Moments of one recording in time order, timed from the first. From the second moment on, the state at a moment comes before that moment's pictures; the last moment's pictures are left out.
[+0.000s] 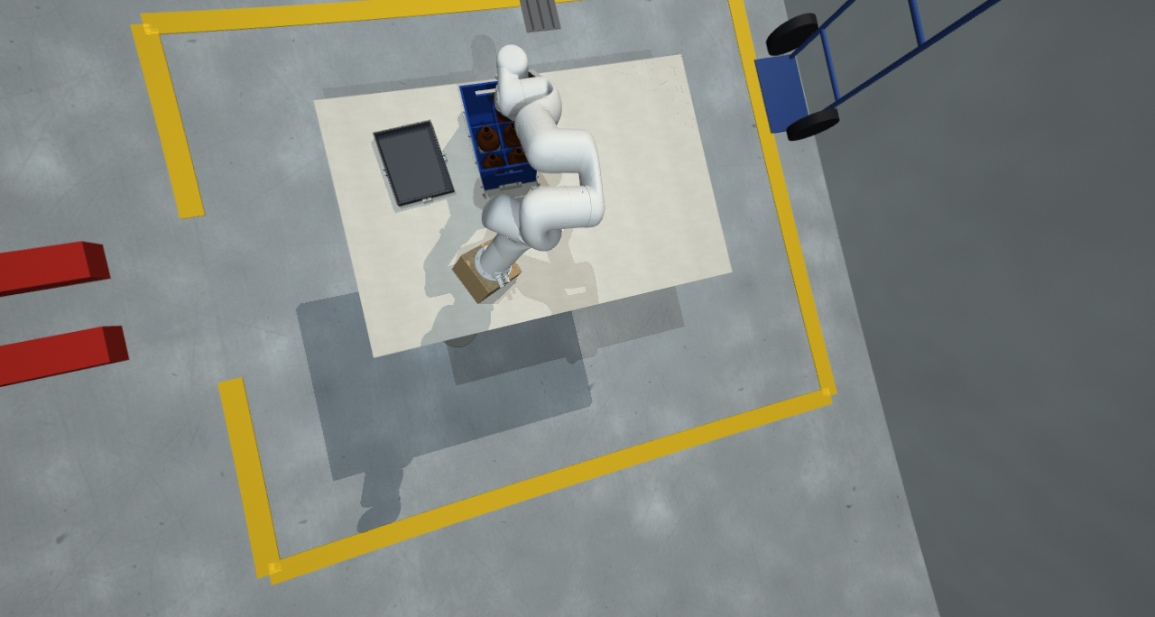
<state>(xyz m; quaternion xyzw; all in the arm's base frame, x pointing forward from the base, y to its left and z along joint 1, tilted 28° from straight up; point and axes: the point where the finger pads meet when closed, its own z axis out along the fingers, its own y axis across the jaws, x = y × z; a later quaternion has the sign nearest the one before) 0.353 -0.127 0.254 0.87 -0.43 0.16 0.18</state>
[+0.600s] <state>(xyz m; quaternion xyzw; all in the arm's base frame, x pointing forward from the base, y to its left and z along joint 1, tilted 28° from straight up) 0.354 -0.128 0.251 0.87 -0.43 0.16 0.18</state>
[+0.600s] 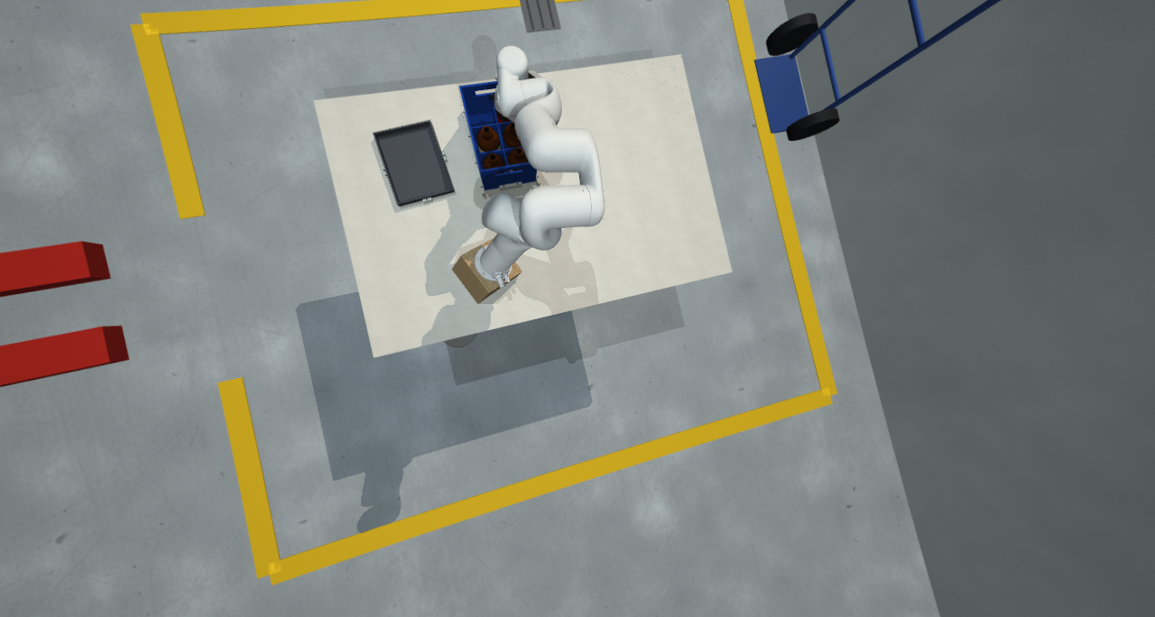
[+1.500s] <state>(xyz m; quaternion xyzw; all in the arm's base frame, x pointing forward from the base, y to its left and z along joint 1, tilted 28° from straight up) 0.357 -0.140 0.229 0.87 -0.43 0.16 0.18</state>
